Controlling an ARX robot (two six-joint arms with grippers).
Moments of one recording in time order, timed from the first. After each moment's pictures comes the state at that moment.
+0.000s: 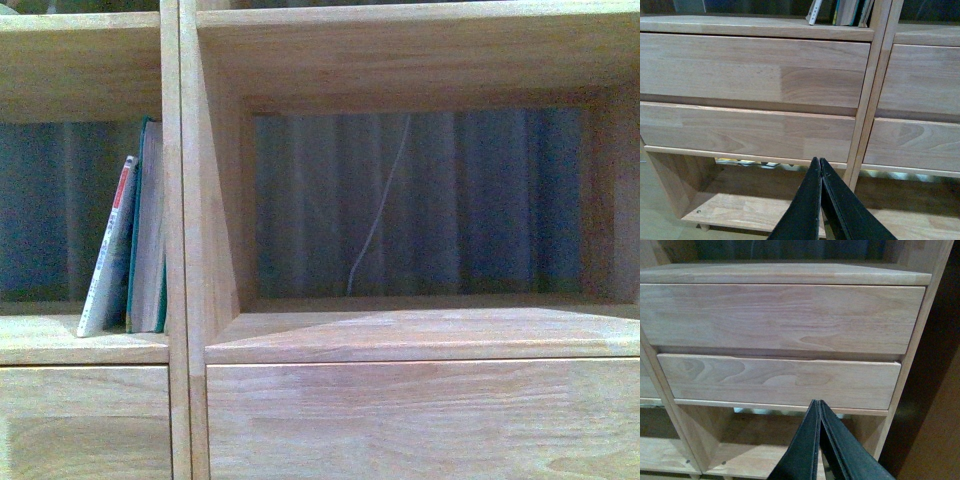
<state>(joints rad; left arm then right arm) 0.00 0.01 0.01 0.00 0.00 -0.01 0.00 0.01 0.02 0.00 0.00 0.00</state>
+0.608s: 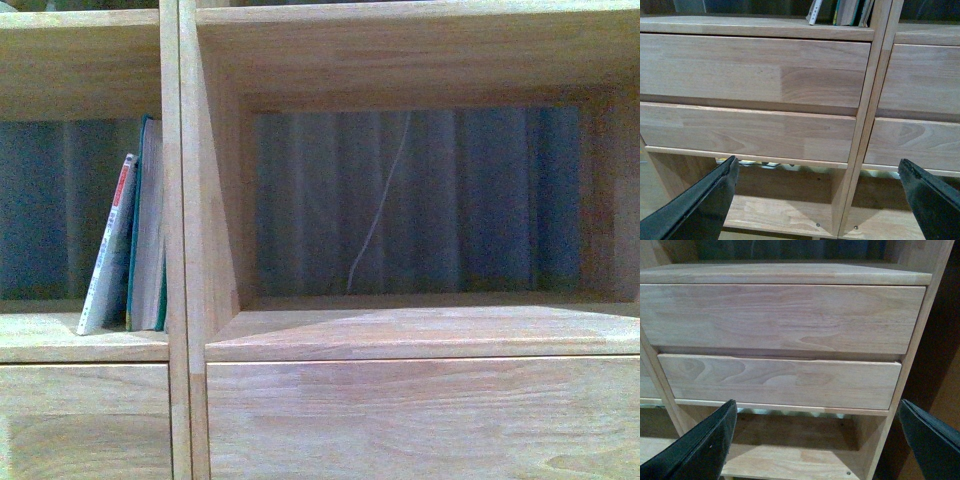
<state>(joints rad) 0.00 0.01 0.01 0.00 0.00 -0.01 0.00 0.01 0.02 0.00 0.00 0.00</state>
